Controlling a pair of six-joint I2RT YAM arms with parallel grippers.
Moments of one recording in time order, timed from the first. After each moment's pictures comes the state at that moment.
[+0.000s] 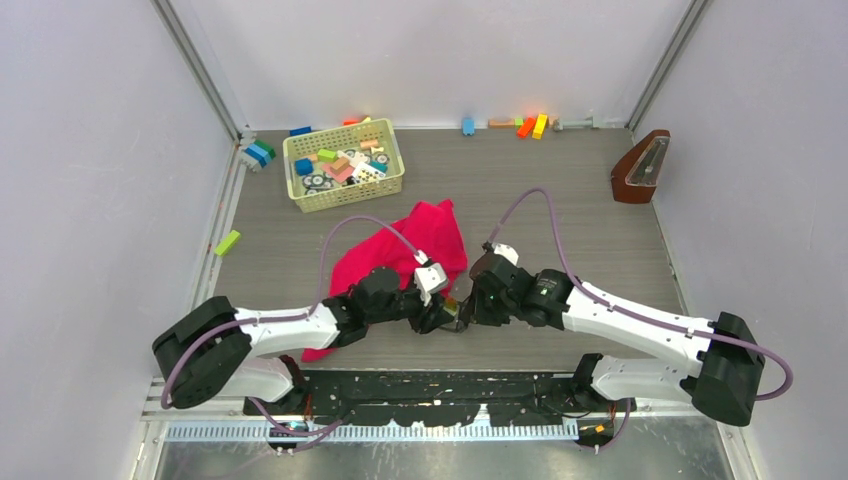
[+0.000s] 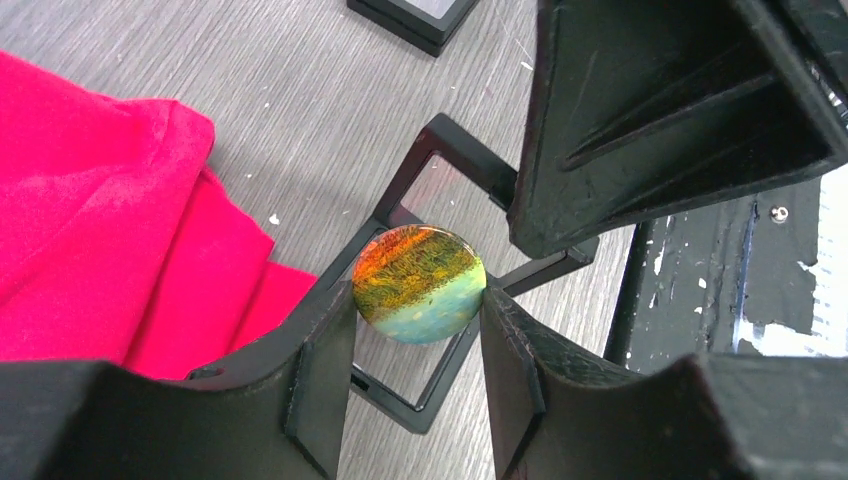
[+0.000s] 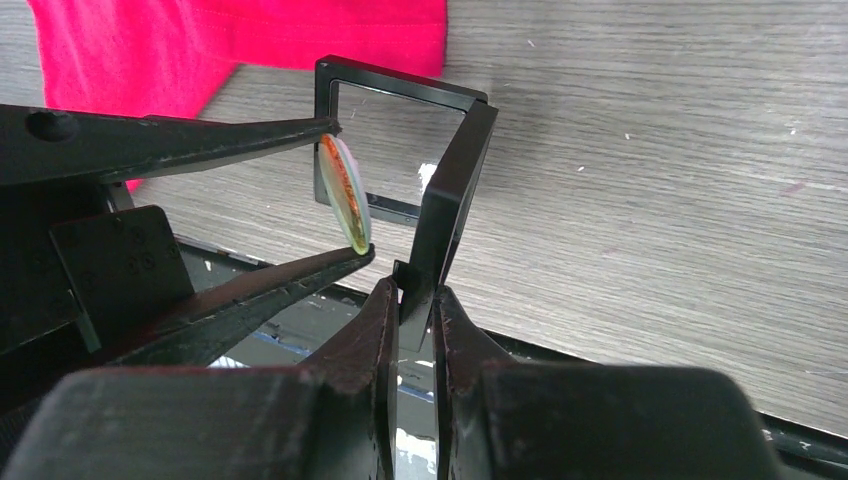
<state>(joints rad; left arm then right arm) -0.96 1.30 0.45 0.47 0.27 -0.04 0.98 1.13 0.79 -0.64 0.12 1.02</state>
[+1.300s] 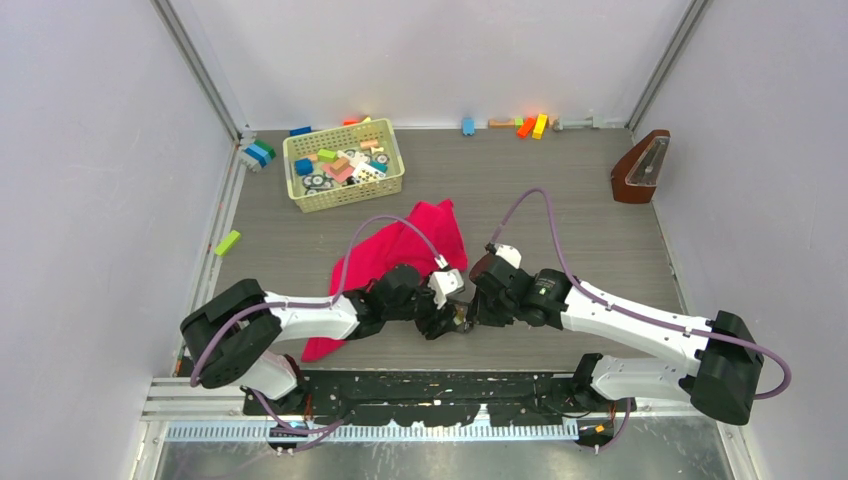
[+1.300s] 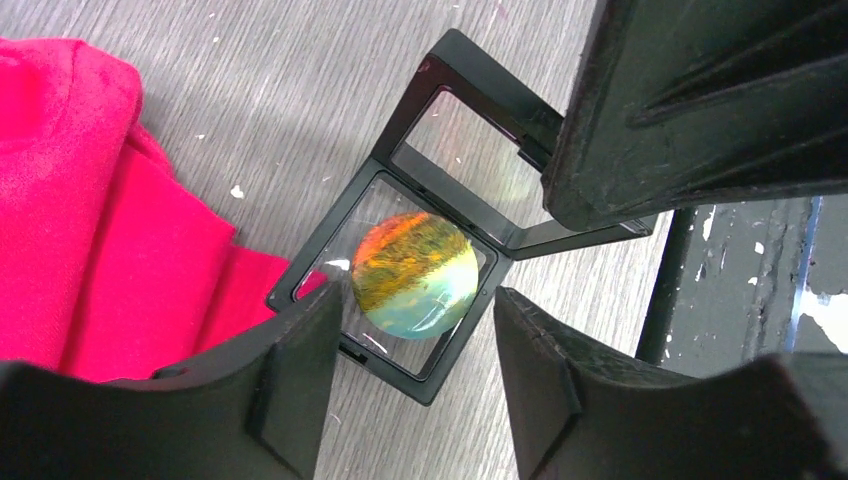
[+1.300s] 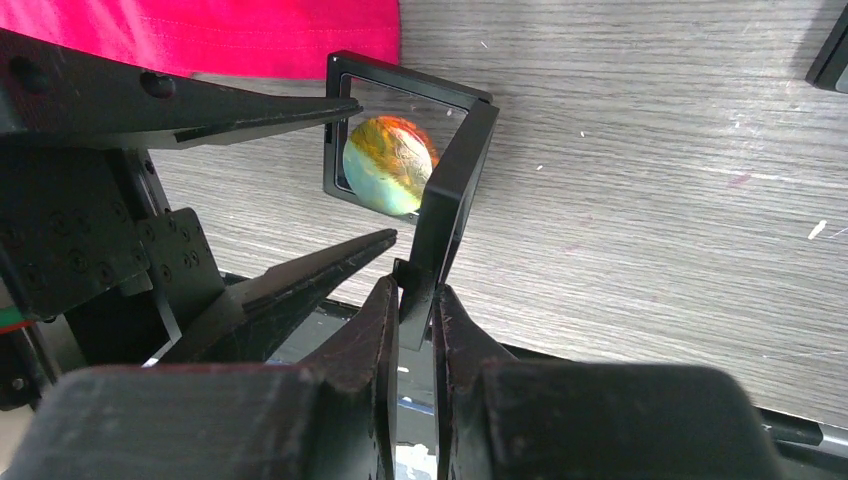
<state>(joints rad) -0.99 1.47 0.56 0.37 0.27 0.03 0.98 1.14 0.79 -0.68 0.15 1.02</state>
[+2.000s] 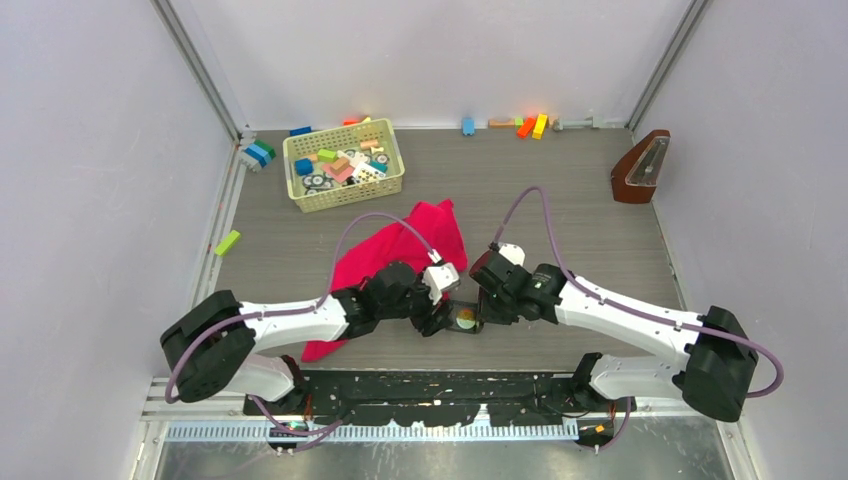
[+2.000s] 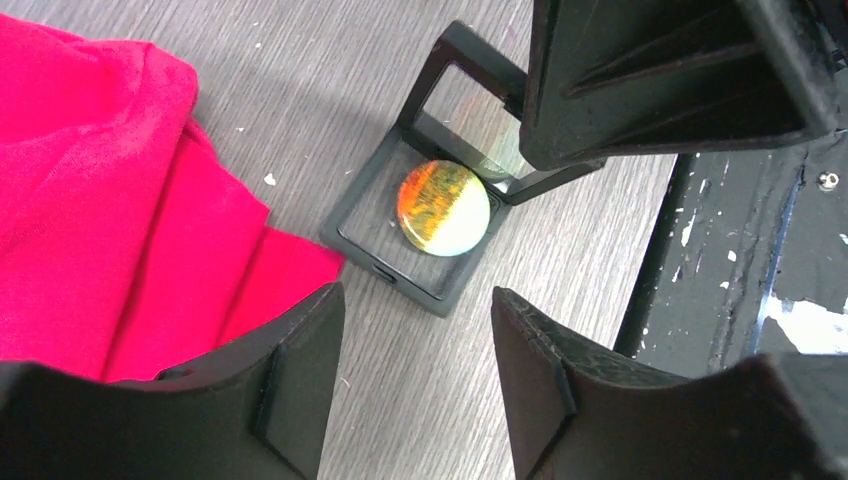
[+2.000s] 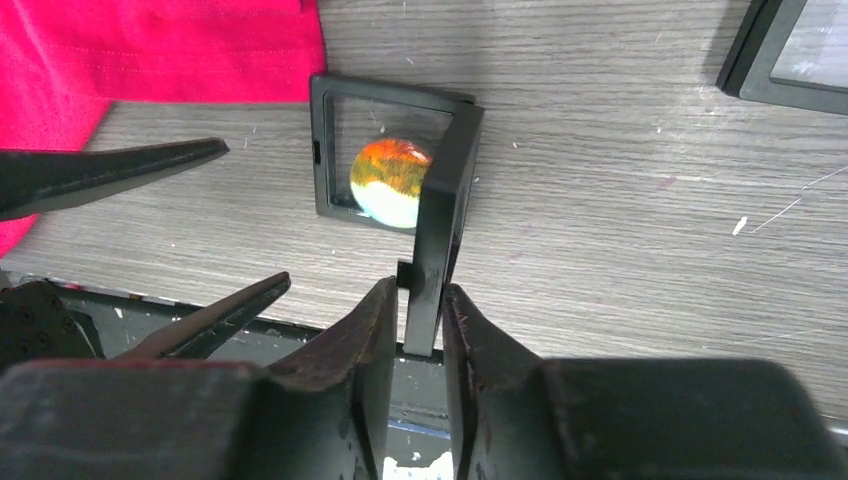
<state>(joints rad) -0.99 1.35 0.56 0.26 0.23 -0.01 0.94 1.18 0.79 -0.73 0.18 1.00</state>
